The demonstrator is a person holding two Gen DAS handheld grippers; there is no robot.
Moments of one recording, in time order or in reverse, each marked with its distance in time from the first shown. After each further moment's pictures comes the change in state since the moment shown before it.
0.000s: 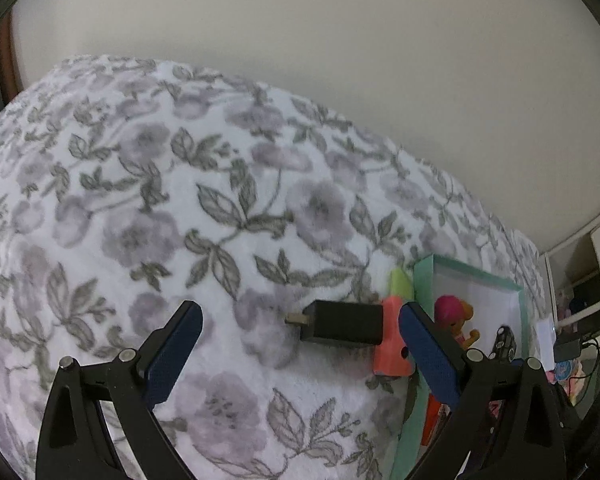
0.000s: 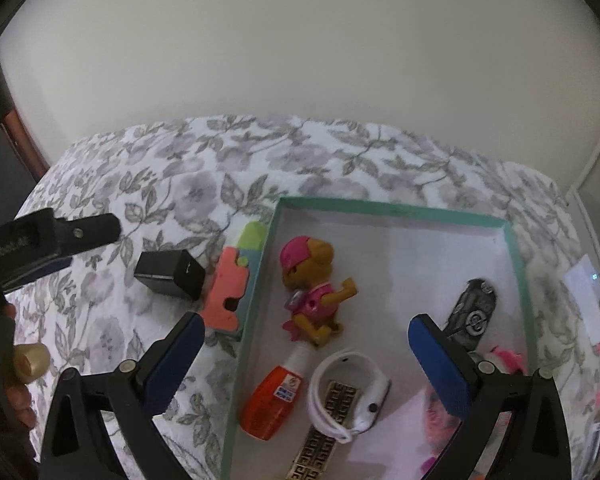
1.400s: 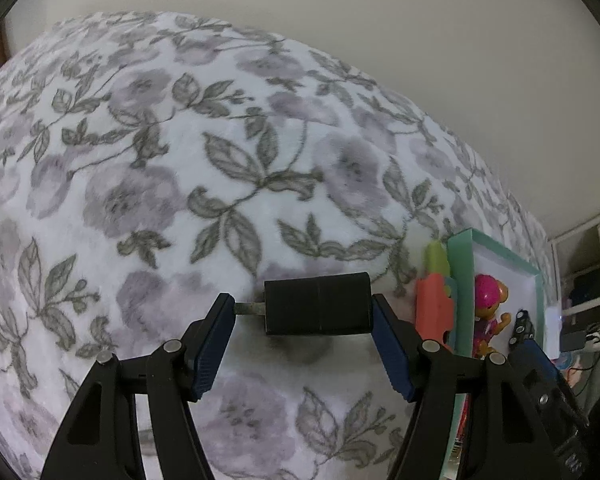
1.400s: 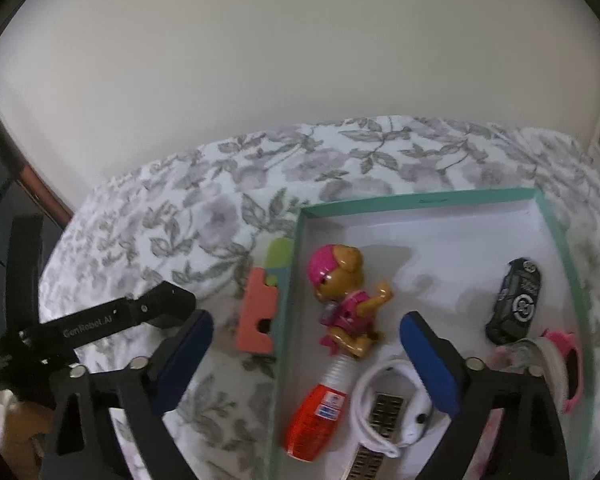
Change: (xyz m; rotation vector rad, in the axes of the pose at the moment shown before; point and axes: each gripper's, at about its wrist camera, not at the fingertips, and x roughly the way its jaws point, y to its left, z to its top) left arm 0.033 0.032 -0.004 -0.029 0.119 -0.032; right arm 0.004 -0.008 0.006 0.174 -0.046 0.153
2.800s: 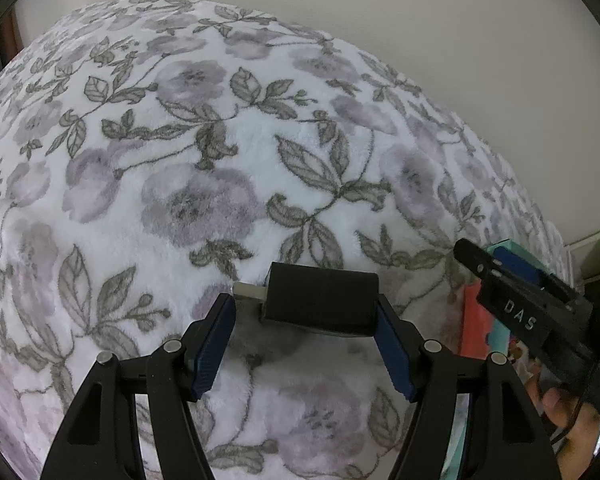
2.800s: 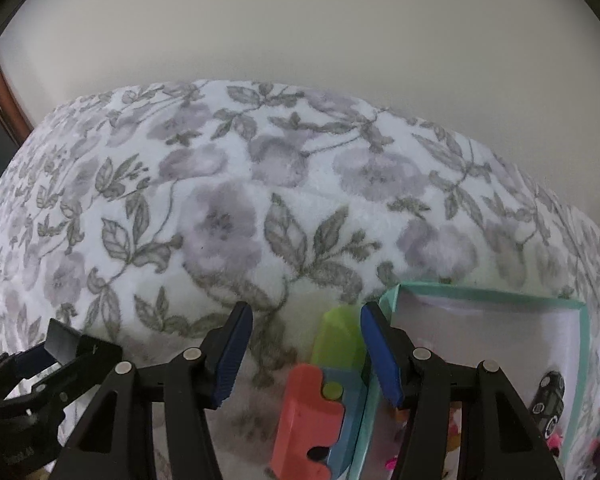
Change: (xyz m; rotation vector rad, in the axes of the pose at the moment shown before) left arm -0.003 0.035 0.011 -0.027 0.041 0.053; right arm 0.108 0.078 0.056 -0.250 0.180 -0.221
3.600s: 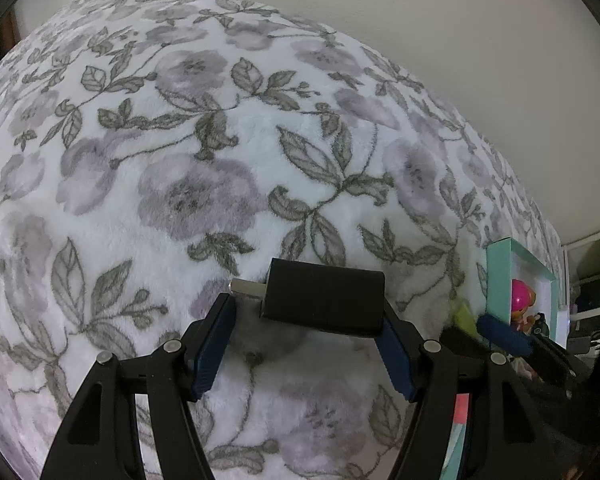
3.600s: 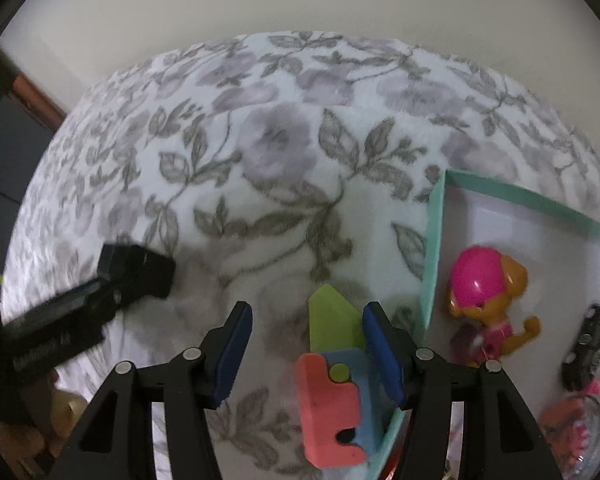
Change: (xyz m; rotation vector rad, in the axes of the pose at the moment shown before) left arm -0.001 0.008 -0.002 -0.009 0.007 -0.022; right arm -0.016 0.003 -0.042 0.004 0.141 0.186
